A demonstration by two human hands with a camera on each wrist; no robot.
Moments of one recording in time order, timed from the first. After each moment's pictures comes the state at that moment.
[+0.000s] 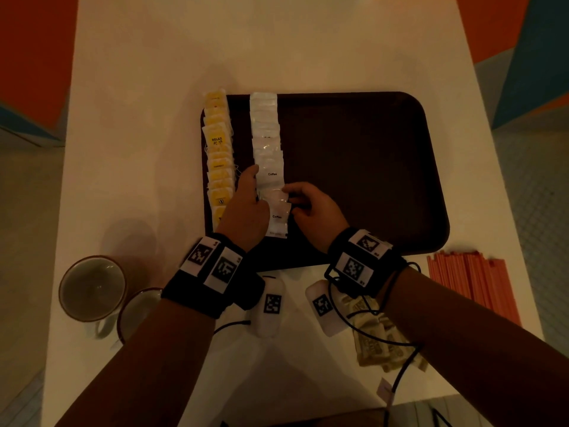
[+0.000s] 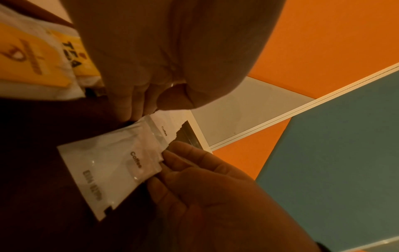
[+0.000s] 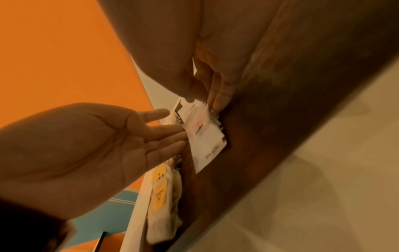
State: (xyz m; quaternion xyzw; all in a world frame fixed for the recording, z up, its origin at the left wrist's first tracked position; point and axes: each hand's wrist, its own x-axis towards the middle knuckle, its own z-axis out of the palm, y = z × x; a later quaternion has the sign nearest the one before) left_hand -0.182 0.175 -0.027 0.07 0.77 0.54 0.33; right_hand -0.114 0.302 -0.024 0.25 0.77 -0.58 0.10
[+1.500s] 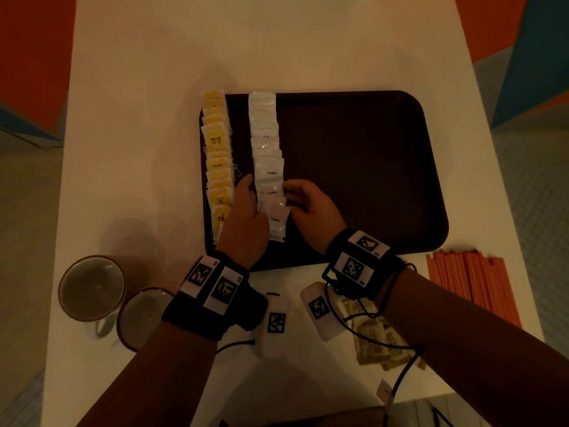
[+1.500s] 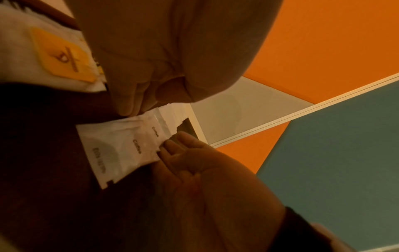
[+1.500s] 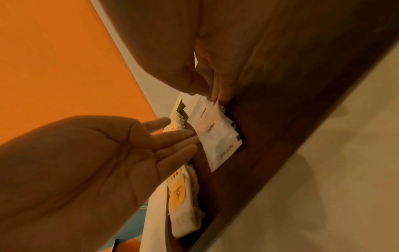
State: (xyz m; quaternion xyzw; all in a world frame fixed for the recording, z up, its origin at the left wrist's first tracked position) left_hand -0.160 0.175 -0.005 0.02 0.79 0.54 0.29; right_hand -0.116 0.294 -0.017 0.28 0.73 -0.62 0.09
